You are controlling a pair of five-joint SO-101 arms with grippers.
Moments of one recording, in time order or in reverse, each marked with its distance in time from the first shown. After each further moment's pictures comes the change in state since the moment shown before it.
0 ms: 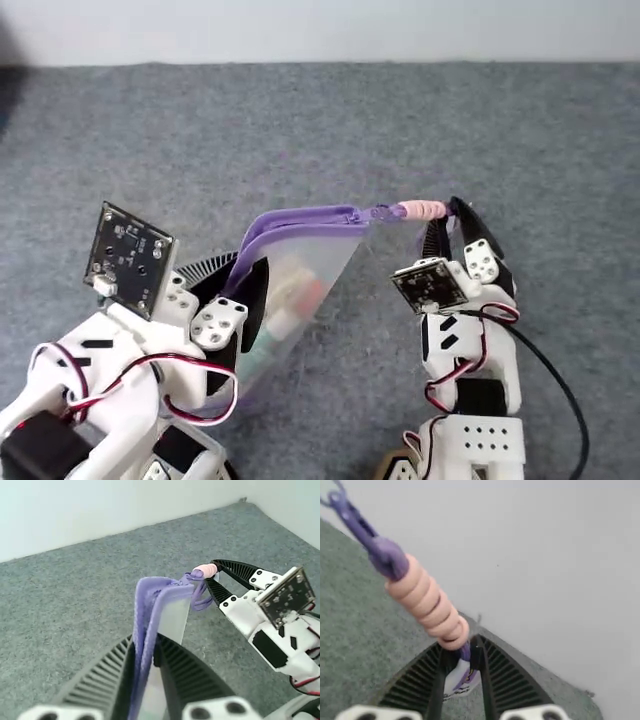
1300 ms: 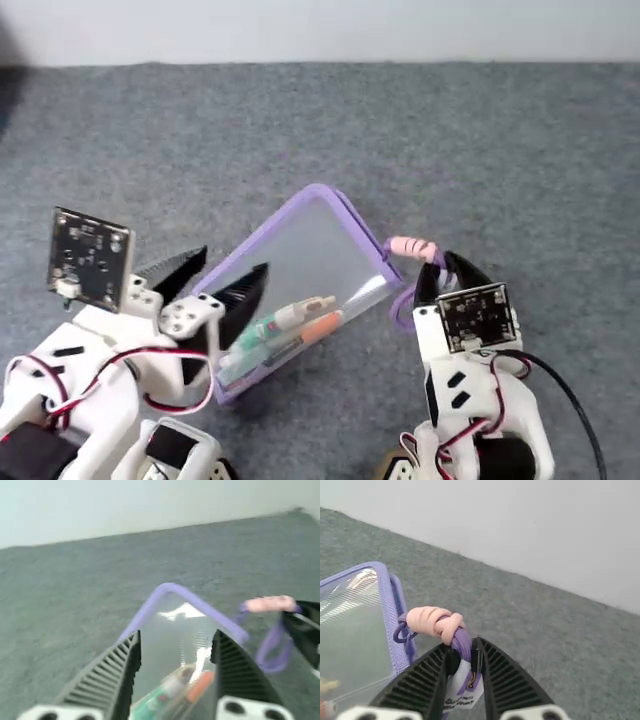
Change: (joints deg) left arm -11.3 -1.7 3.1 2.5 0.0; right arm -6.4 -25.0 -20.0 57.0 -19.4
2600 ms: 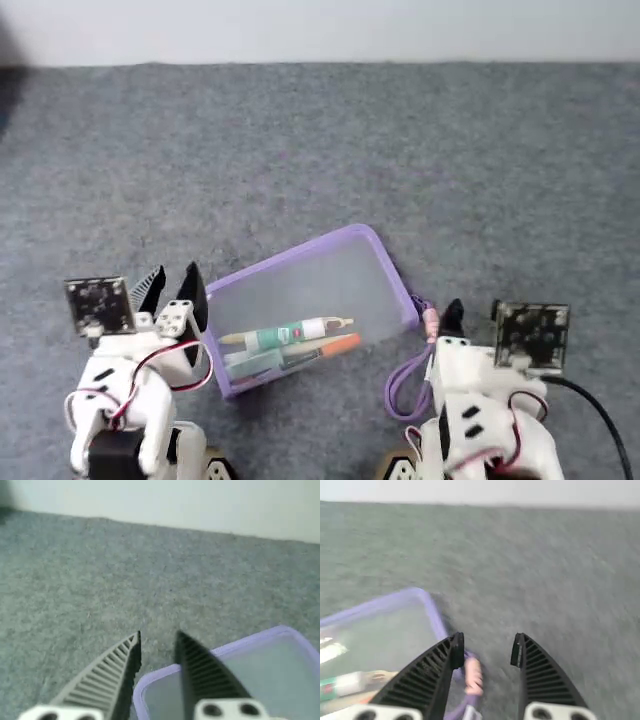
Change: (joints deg) left arm -19.3 -38.3 61.5 -26.9 0.2; right arm 10.3 -1.1 -7.6 22.9 -15.1
